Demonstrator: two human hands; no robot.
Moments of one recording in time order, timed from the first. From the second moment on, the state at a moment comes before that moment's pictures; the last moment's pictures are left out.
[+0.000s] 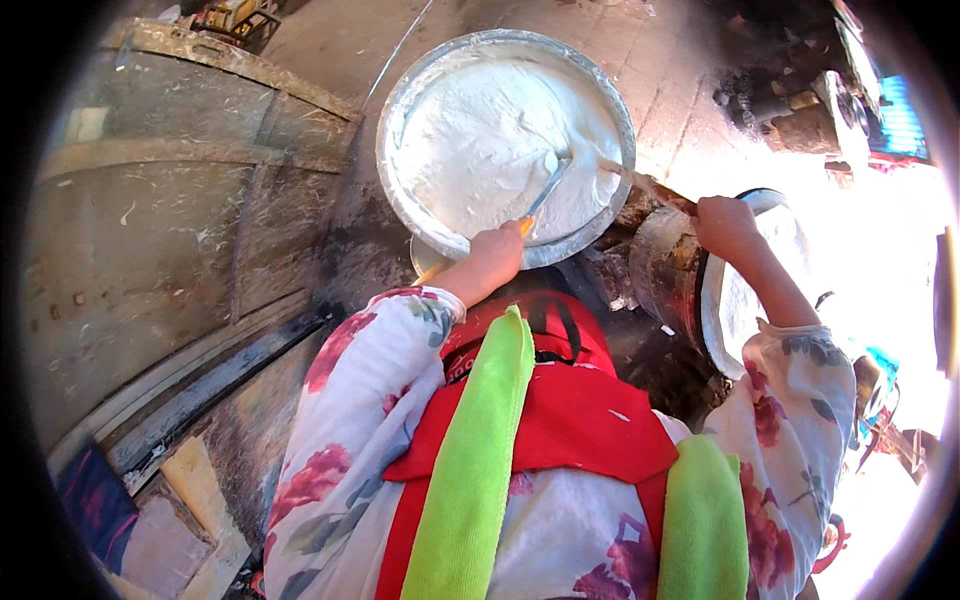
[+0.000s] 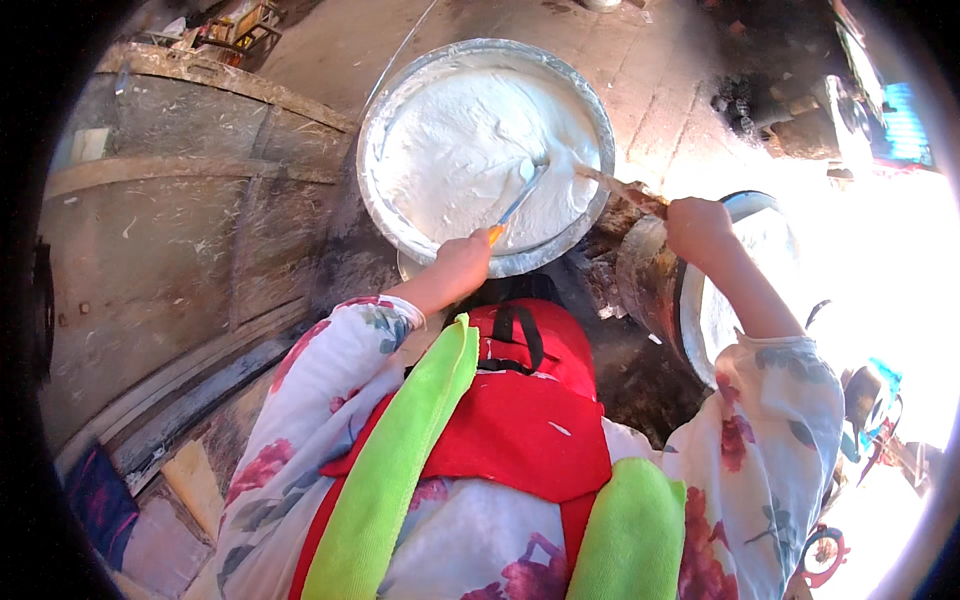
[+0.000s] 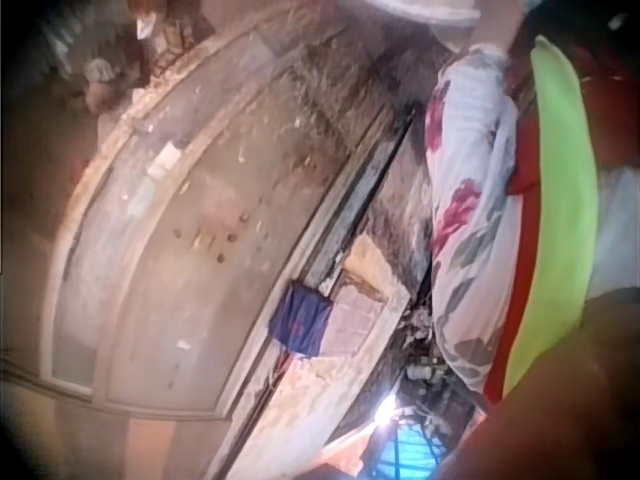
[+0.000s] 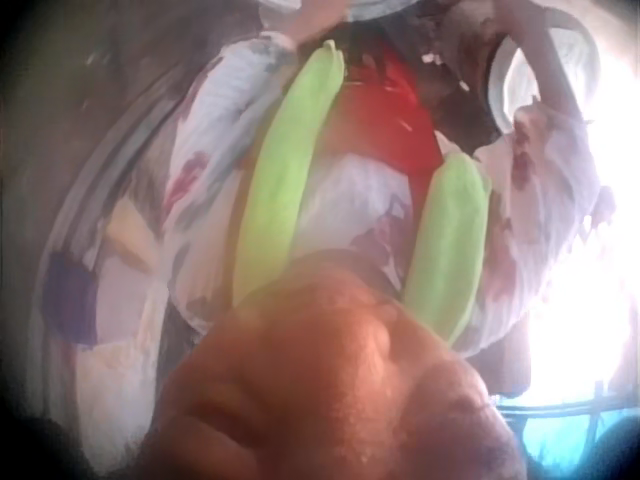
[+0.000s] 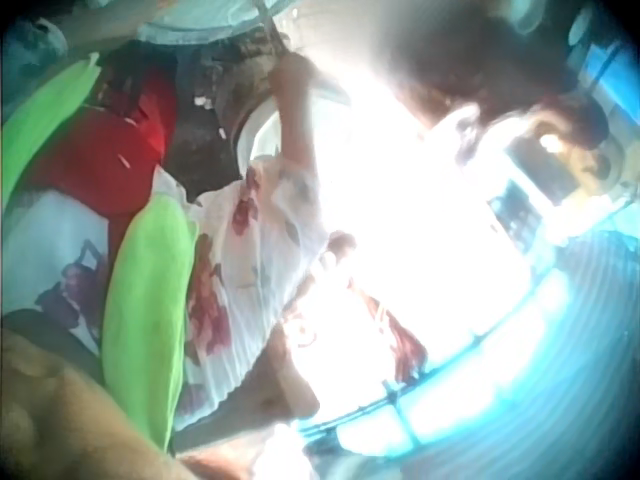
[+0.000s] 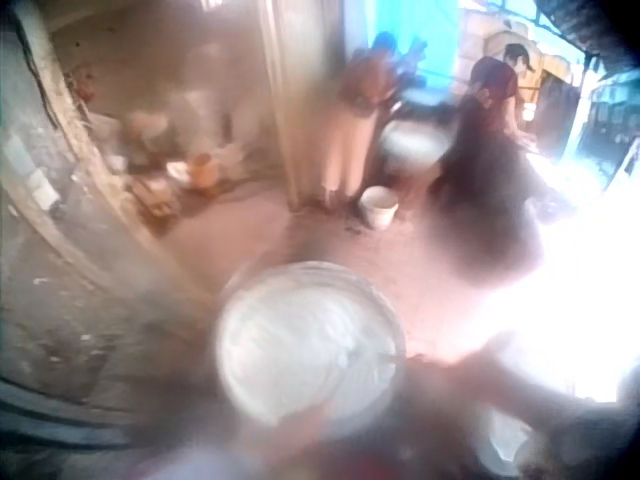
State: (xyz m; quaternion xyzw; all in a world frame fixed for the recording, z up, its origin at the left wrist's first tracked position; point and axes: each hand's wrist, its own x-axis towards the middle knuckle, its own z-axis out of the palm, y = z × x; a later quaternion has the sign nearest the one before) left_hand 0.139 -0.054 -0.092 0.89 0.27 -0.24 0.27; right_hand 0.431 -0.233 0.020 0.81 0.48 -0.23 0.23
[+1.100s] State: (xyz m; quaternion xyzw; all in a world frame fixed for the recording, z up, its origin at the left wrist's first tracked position) left_hand -0.096 0.045 -0.015 0.74 0.41 -0.09 0.52; right_hand 0.198 -0.305 0.072 0.93 0.31 -0.19 0.02
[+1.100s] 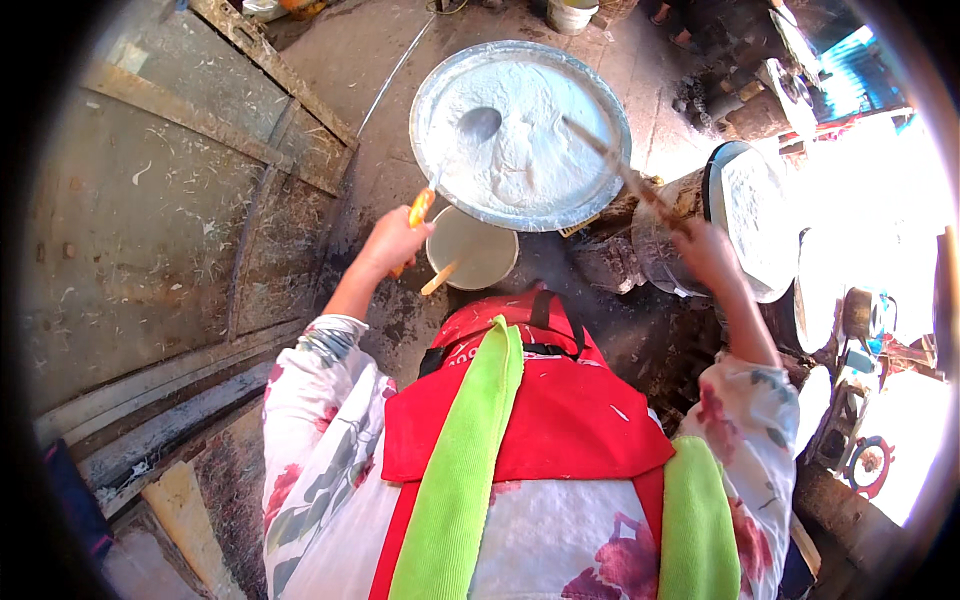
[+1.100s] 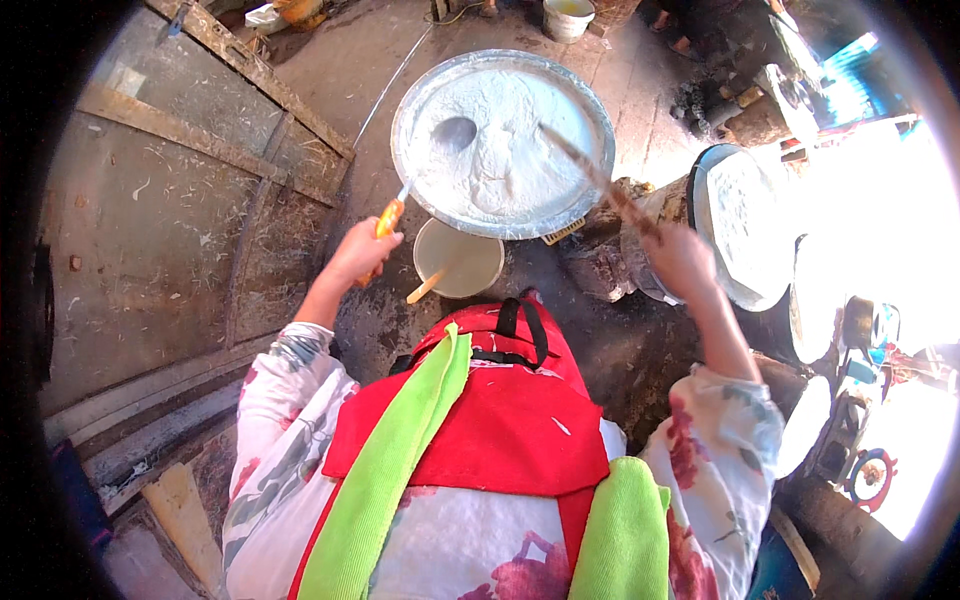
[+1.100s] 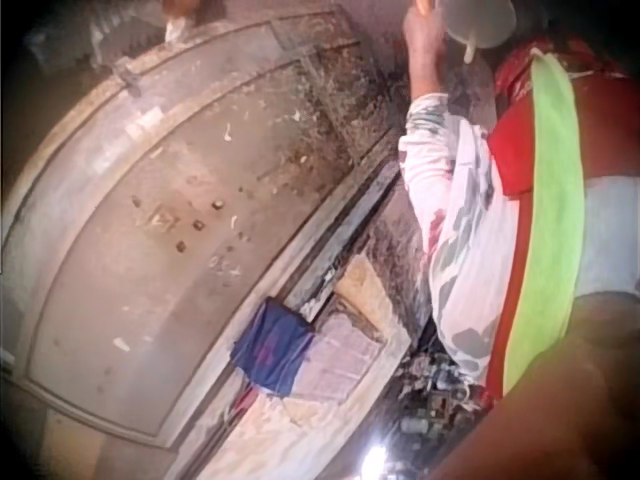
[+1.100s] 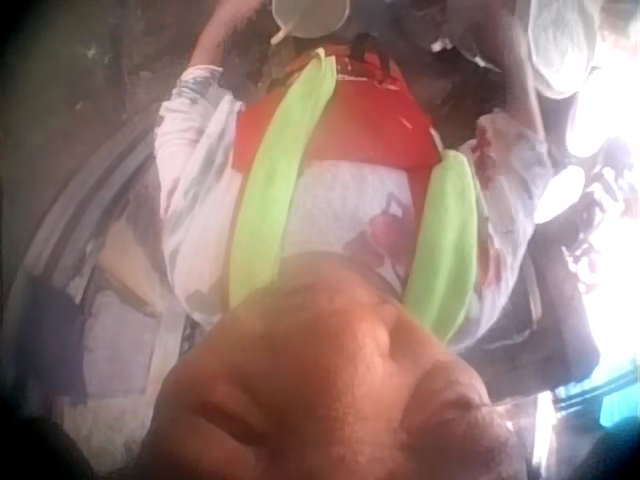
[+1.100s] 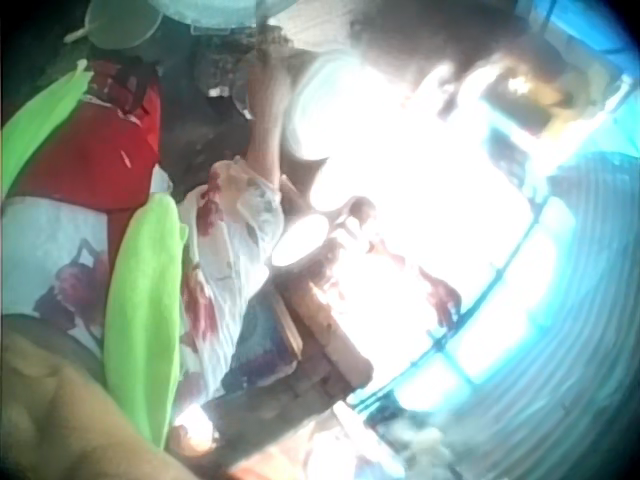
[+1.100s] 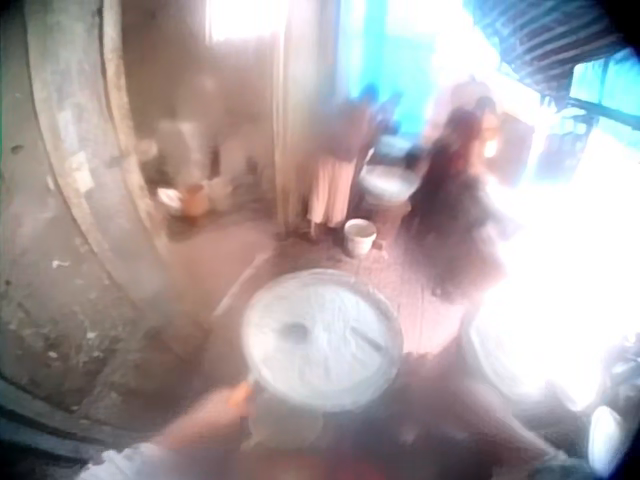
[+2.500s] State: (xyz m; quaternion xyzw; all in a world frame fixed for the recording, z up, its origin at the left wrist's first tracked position) left_hand -0.032 -0.061 0.004 0.01 0.27 -0.02 0.96; right_hand 0.083 -0.262 -0.086 0.57 -0.04 -0.67 -0.48
